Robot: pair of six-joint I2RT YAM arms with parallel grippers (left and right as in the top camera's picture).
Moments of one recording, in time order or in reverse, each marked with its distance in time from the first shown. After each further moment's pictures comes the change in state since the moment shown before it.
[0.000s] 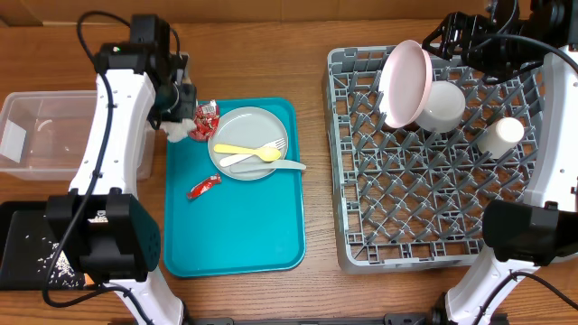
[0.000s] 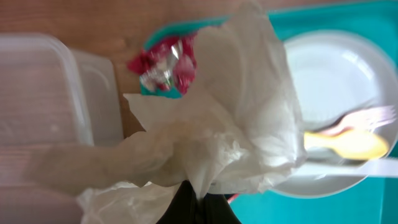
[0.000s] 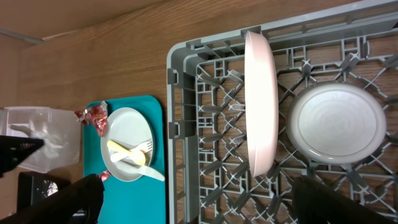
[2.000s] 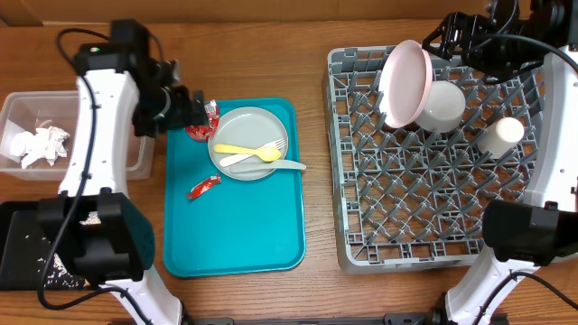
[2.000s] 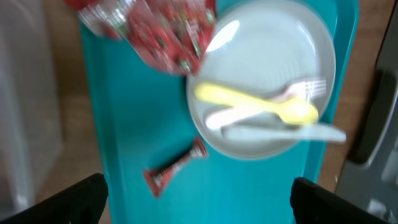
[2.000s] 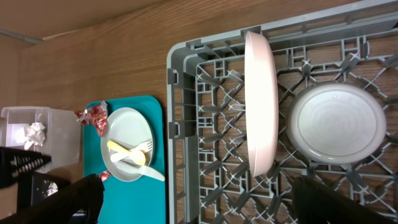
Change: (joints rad) left arm 0.076 -0.002 -0.006 -0.117 0.239 -0.080; right arm 0.000 0.000 0.000 0.000 0.000 0.000
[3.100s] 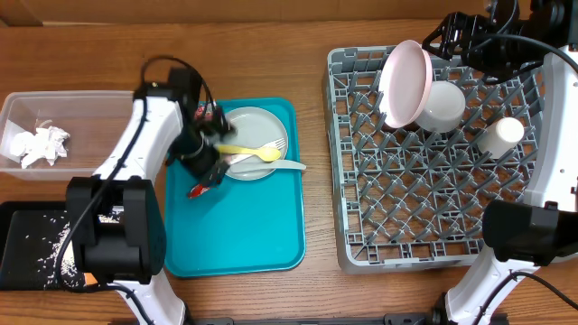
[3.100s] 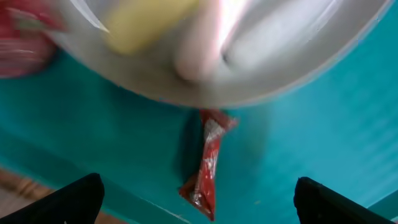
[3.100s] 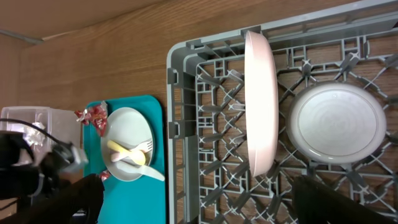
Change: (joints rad) left arm -0.140 -0.006 -0.388 0.192 -0.186 0.747; right arm 0.000 0.000 0.000 0.000 0.000 0.000
